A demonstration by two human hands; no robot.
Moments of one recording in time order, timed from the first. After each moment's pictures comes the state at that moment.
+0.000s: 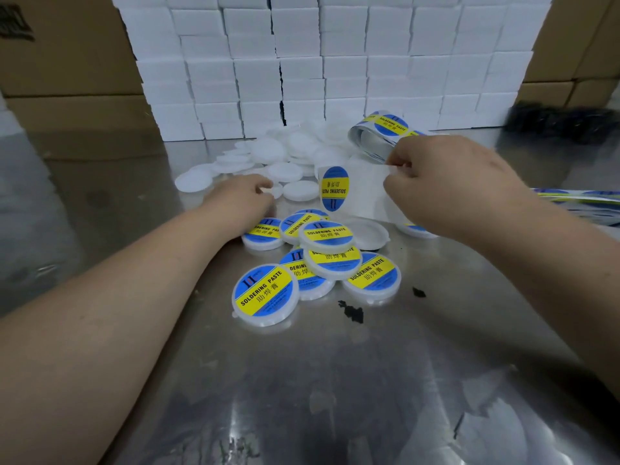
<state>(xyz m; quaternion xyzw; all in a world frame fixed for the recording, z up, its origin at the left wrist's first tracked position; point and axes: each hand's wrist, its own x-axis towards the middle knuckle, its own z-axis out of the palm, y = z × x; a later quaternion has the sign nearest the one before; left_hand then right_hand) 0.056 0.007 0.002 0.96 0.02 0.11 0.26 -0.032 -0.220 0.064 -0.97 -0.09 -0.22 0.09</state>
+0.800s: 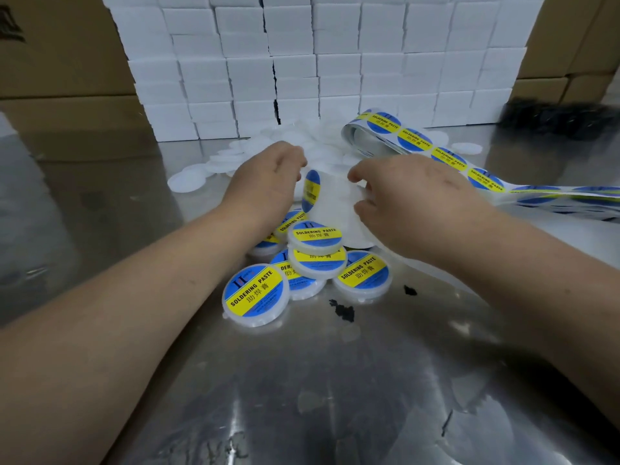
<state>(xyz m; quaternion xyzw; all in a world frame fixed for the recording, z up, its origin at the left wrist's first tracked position) 0.024 -0.043 0.021 0.89 -0.10 0.21 0.40 -0.033 -0.208 0.049 -0.96 -0.18 -0.21 0.03</state>
